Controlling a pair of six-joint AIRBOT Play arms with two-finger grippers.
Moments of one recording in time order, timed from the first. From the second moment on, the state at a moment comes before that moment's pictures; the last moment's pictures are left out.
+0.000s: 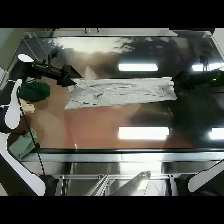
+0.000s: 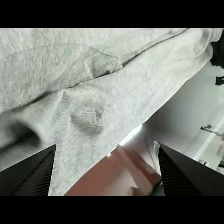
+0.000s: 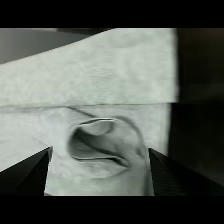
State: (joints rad) left arm 0.14 -2.04 1.93 0.64 -1.47 -1.28; right arm -0.41 -2.01 1.76 -0.75 1.28 1.17
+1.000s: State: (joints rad) left arm -0.06 -2.05 2.00 0.61 -1.53 -1.37; right arm -0.34 -2.18 1.81 -0.54 1.36 1.13
